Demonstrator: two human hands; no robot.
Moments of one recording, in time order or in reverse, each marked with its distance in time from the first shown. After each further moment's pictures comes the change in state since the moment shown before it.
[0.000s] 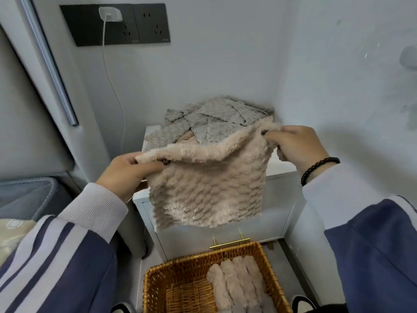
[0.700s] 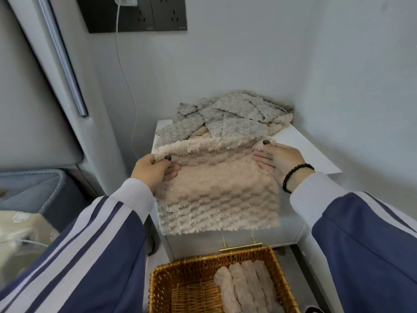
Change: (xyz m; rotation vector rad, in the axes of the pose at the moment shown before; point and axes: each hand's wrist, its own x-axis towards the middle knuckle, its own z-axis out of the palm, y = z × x) left_hand 0.065 -0.049 0.010 -0.184 0.132 -0.114; right_hand 0.035 0.048 0.069 0.491 -0.112 0.378
